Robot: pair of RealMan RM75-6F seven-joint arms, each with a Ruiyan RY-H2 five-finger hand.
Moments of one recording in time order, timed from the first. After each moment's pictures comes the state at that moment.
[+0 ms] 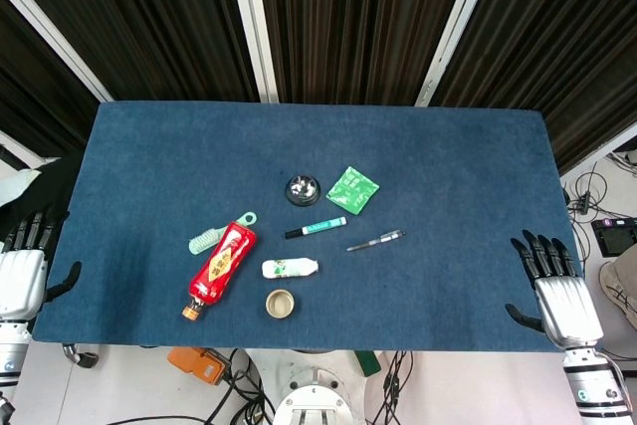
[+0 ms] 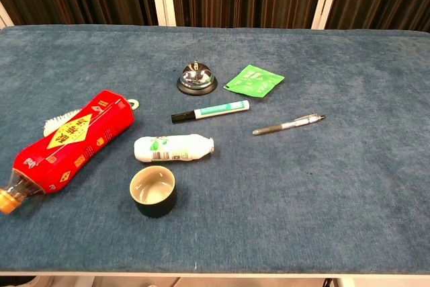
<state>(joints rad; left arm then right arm) -0.09 -1.12 -0.04 -1.60 1.47 1.47 -0.02 0.07 -1.09 0.01 -1.83 -1.57 1.43 -0.24</state>
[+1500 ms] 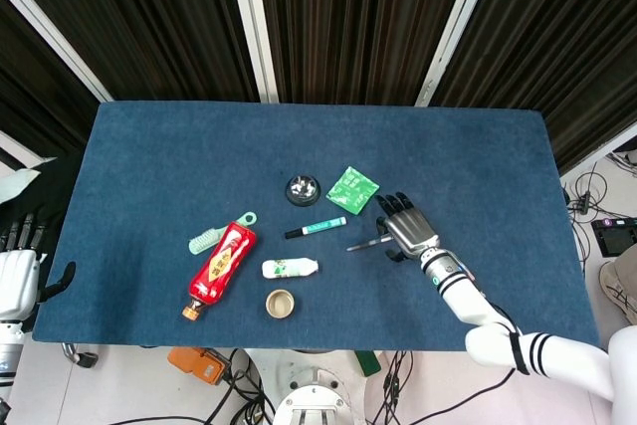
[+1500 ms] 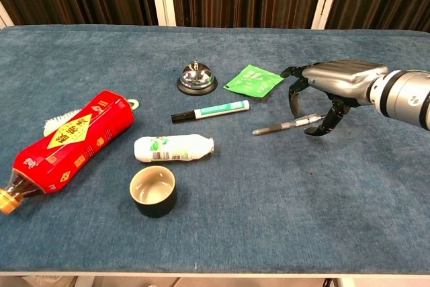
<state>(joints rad) -0.08 -1.10 -0.05 -1.60 1.44 1.45 -0.06 0.71 -1.55 0.16 -1.42 -1.11 0.79 -0.42</state>
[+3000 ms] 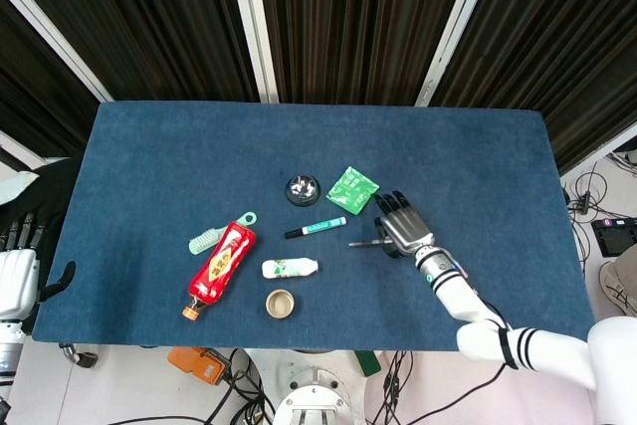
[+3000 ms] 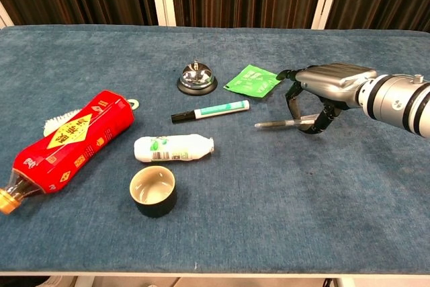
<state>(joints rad) -0.09 -1.10 -0.05 -1.60 1.44 1.45 -0.06 0.76 -1.59 0.12 -1.37 -1.06 0.83 -0.42</state>
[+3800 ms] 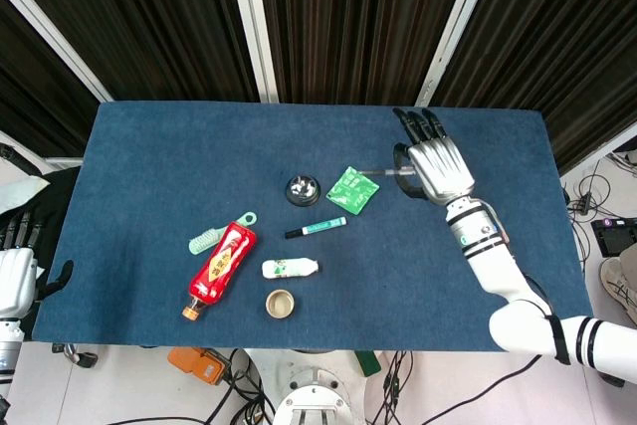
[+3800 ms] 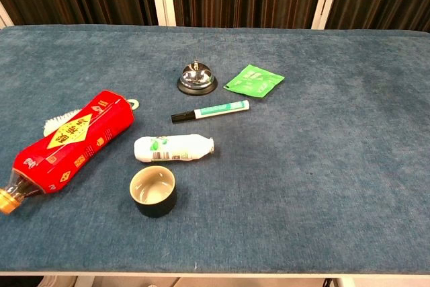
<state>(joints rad) -0.09 -1.11 -0.06 -1.59 1.42 1.44 -0.07 0.78 -1.23 0.36 -1.76 -1.02 1.01 -0.42</state>
